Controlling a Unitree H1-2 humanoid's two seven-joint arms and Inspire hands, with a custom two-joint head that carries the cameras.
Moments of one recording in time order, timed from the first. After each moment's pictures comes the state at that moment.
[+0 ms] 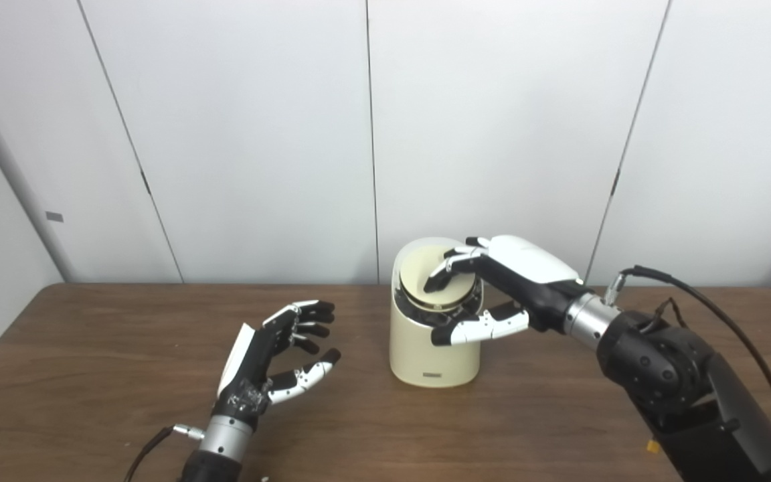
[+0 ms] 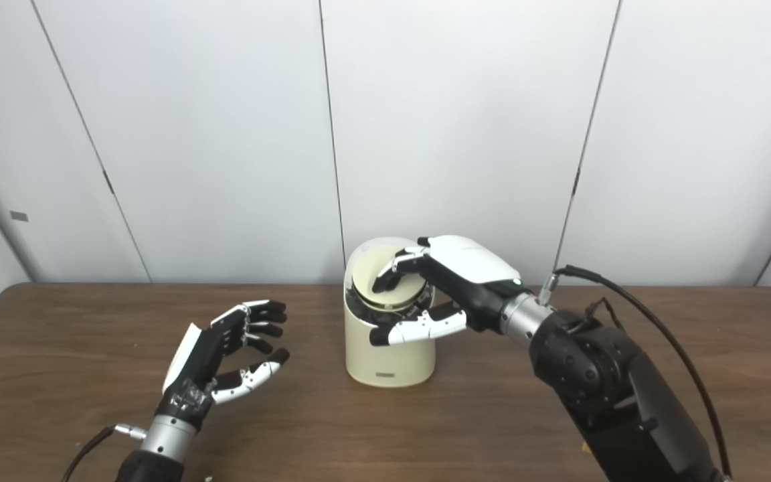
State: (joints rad) left arm -0.26 0.19 -0.02 0.13 0.16 -0.23 -0.02; right arm -0.65 -0.38 0.31 -0.15 -0.57 0.12 0.50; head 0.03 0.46
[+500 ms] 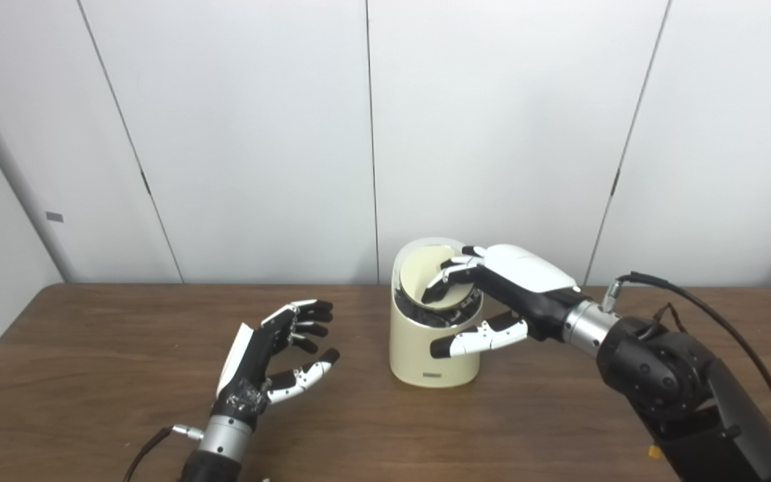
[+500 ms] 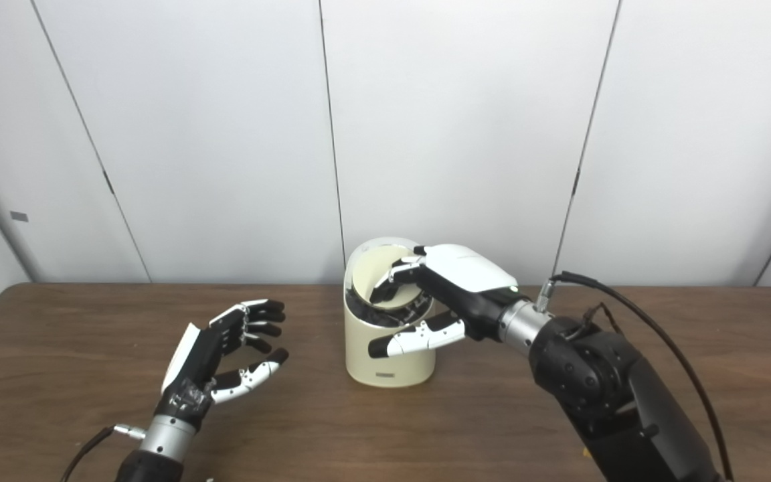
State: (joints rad) left arm -0.26 0.18 -0.01 0.13 0.16 -0.23 -0.02; right arm -0.64 -0.38 0.33 -0.16 -0.57 0.11 0.51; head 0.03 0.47
